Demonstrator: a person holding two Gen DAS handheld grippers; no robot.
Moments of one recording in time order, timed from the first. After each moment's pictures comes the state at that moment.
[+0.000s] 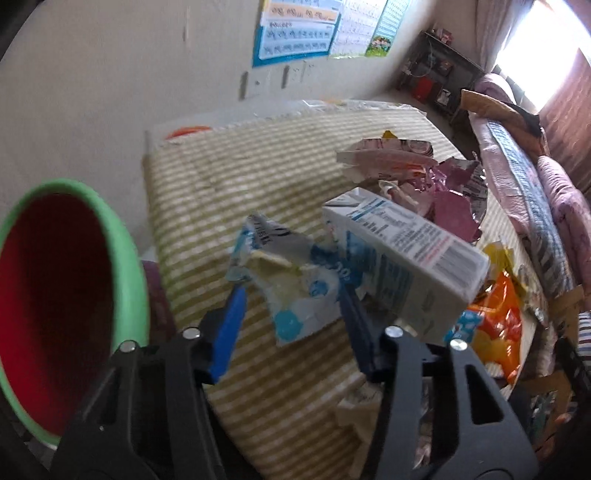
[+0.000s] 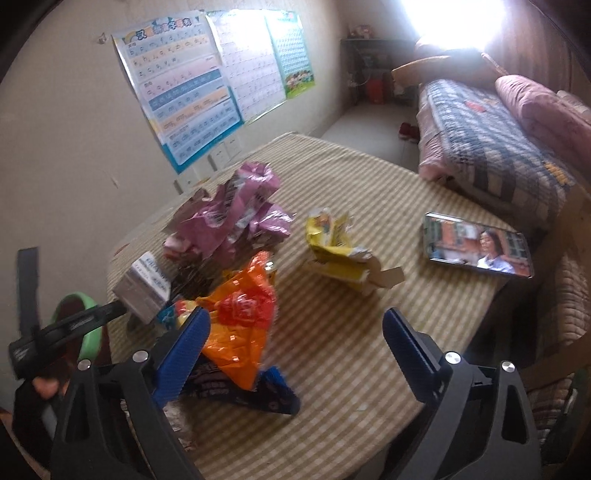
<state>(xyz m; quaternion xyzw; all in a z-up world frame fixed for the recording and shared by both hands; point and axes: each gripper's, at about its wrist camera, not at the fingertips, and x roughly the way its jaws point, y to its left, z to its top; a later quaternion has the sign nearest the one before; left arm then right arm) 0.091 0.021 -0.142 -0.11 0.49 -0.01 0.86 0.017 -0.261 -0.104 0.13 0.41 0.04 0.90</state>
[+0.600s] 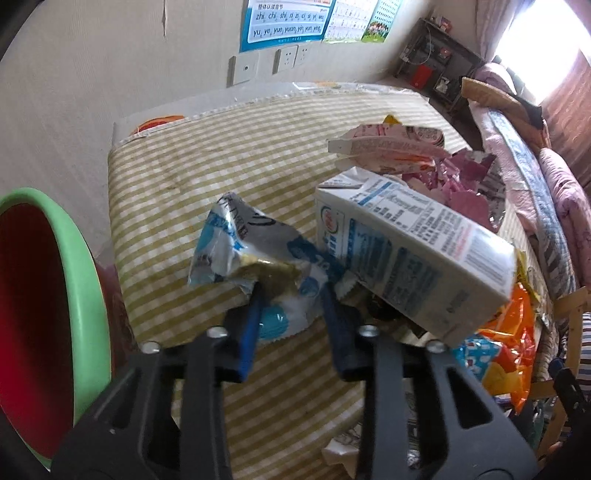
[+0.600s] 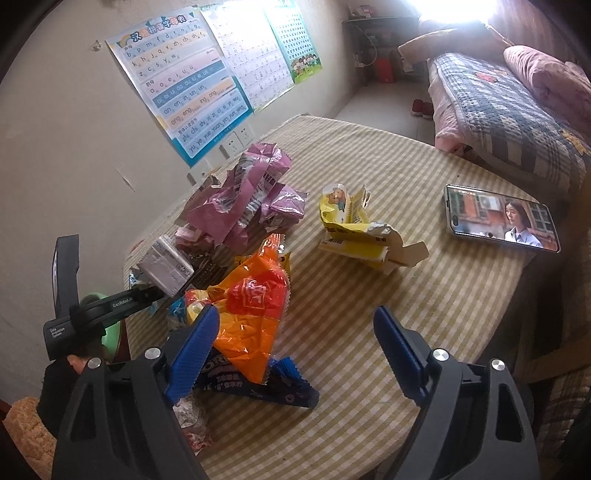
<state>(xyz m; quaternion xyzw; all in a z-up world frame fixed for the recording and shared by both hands) 0.116 0.008 -0.160 -0.11 0.51 -0.02 0.85 0.020 -0.266 -0.117 0.18 0.43 0.07 0.88</state>
